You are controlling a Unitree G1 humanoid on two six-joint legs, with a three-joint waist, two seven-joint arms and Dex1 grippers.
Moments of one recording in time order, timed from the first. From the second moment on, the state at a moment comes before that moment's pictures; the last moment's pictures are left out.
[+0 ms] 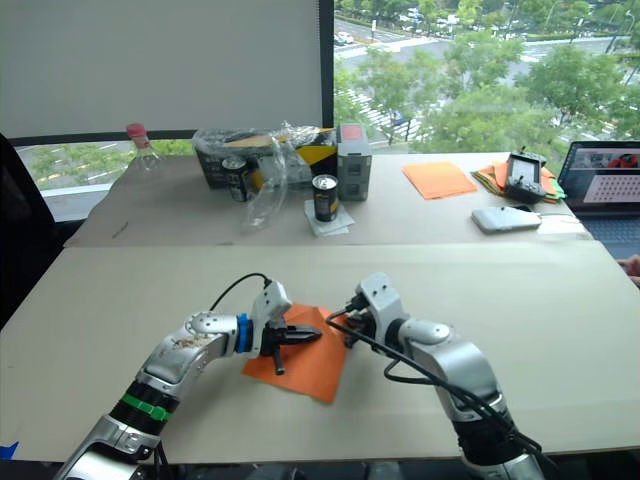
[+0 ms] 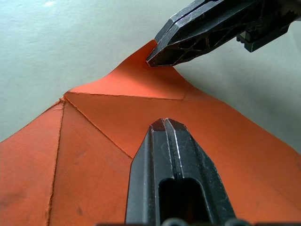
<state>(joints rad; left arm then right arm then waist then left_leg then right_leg) -0.47 0.40 -0.28 0.08 -0.28 0.53 -0.96 -0.38 -0.39 0.16 -0.38 0.26 1.05 0.50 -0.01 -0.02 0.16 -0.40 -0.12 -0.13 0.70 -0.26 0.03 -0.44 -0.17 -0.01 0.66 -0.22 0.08</state>
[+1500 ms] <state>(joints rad) -0.45 0.38 -0.26 0.05 -0.28 0.57 -0.92 -0.45 -0.54 0.37 -0.32 0.13 0.78 0.71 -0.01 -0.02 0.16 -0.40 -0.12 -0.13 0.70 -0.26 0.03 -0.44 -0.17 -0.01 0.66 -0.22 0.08</state>
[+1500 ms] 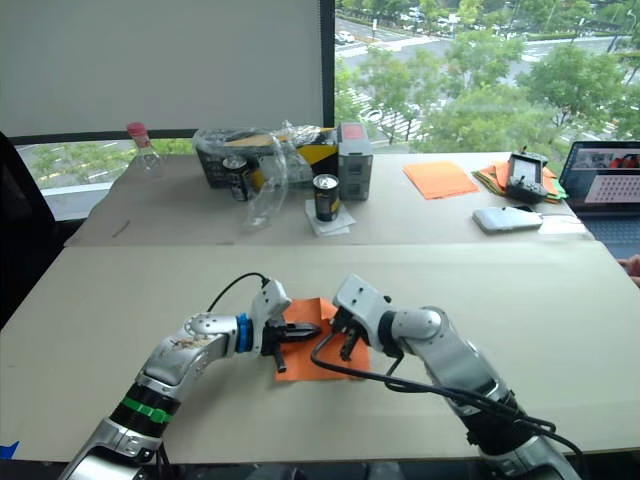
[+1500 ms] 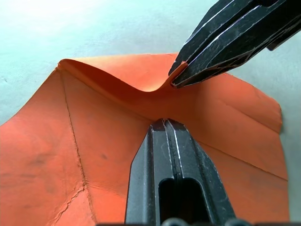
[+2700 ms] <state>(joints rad) -0.59 0.26 -0.21 0.25 -0.23 0.46 -0.85 -0.47 -0.49 0.38 -0.24 0.08 0.76 0.70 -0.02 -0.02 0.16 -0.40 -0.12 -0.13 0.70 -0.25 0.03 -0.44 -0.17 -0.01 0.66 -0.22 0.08</state>
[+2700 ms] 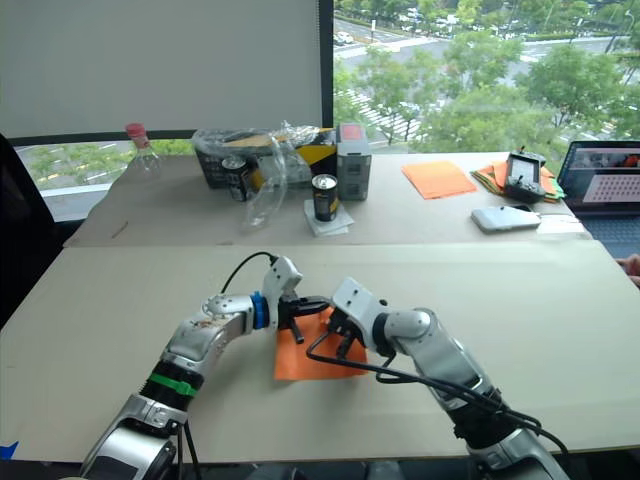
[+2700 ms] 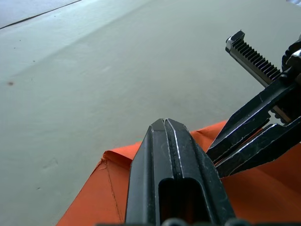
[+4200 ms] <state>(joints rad) -0.62 0.25 -0.26 0.33 -0.14 0.42 -0.84 -0.41 -0.42 0.26 -0.21 0.16 0.78 0.59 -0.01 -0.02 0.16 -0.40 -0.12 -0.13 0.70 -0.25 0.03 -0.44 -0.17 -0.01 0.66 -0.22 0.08</state>
